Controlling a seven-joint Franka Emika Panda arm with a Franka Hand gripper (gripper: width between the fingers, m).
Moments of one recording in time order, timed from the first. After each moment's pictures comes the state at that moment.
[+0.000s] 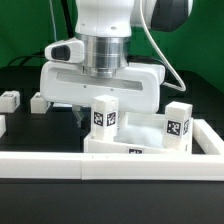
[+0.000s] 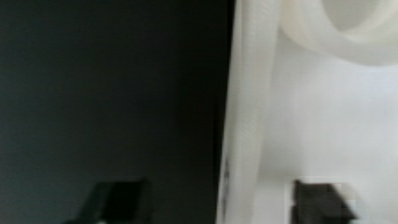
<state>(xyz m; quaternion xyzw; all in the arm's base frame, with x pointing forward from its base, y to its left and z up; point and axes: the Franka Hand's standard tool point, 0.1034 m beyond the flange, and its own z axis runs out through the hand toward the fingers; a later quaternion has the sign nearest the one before) 0.528 -0.030 0.014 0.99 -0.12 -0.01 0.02</state>
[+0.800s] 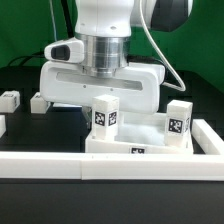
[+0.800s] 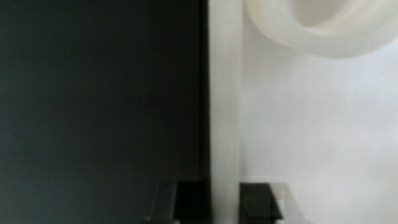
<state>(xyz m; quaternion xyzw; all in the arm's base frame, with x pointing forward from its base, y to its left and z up) 0.528 -0.031 0.015 0.99 -0.12 -0.01 0.02</state>
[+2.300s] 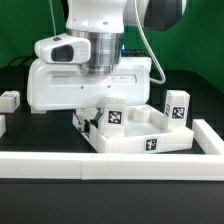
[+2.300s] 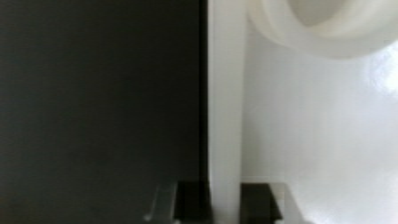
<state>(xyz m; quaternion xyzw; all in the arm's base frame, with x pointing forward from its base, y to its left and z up) 0.546 -0.048 0.021 0.98 0.20 0.00 0.03</state>
